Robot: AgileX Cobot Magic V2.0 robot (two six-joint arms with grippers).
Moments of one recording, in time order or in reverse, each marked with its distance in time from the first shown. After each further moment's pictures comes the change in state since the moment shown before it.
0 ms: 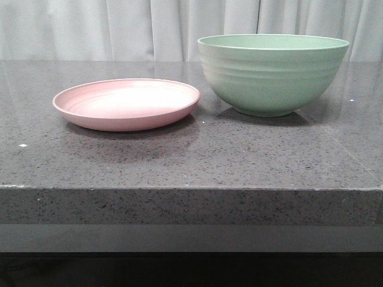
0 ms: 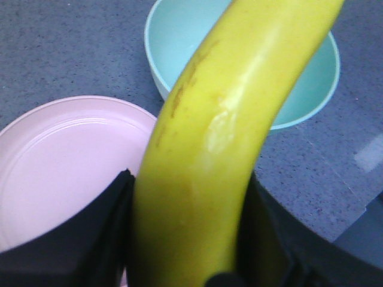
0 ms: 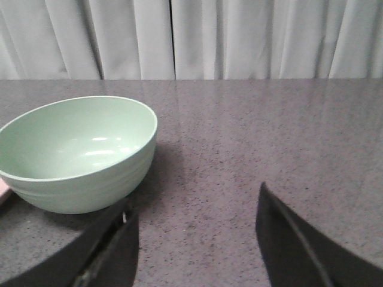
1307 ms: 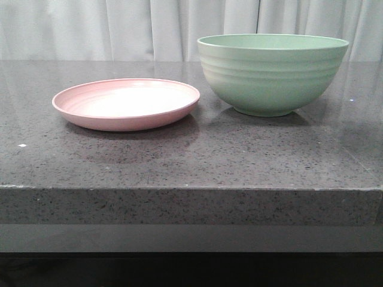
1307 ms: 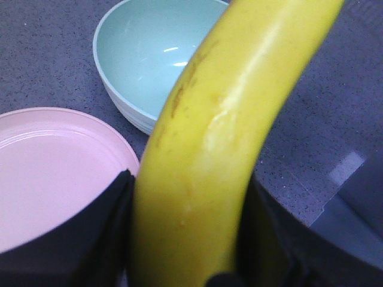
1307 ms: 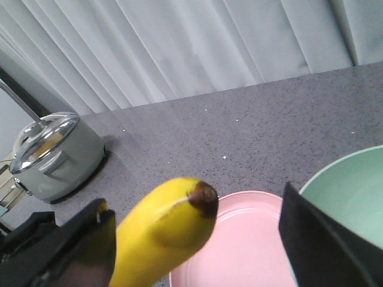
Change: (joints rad) left arm -0.072 -0.069 0.112 -0.033 -0.124 0.001; right arm 0.481 0.765 -0.527 0.854 -0.163 -0.392
